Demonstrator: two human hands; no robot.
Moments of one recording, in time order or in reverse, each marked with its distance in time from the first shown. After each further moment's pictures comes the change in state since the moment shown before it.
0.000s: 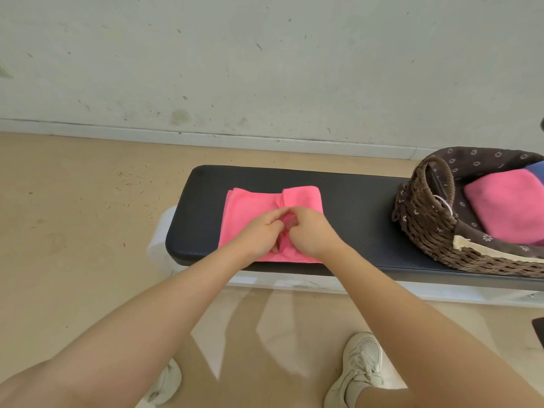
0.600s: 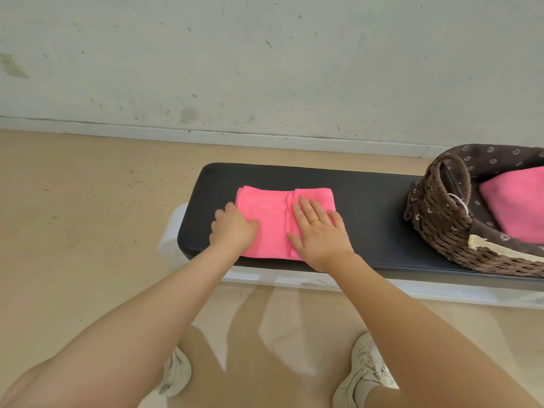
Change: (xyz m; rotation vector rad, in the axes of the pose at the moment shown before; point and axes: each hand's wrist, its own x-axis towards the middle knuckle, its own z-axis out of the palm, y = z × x) left_hand -0.012 -0.014 -0.037 0.429 0.419 -0.412; right_hand 0.008 0.033 0.026 -0.630 -0.009 -0.128
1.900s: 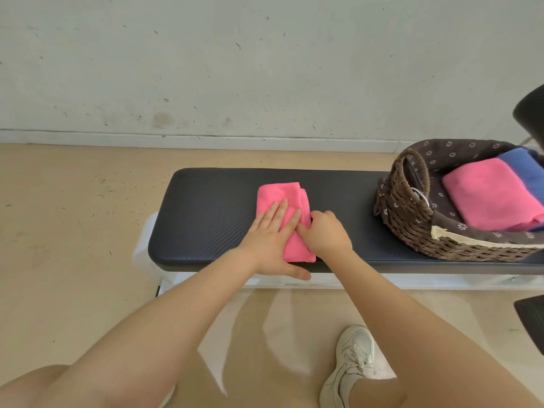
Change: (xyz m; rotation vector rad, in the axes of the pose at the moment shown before) left_hand -0.018 0.038 0.054 0.589 -0.300 0.814; right_hand -0.009 0.031 -0.017 0.560 0.064 0.446
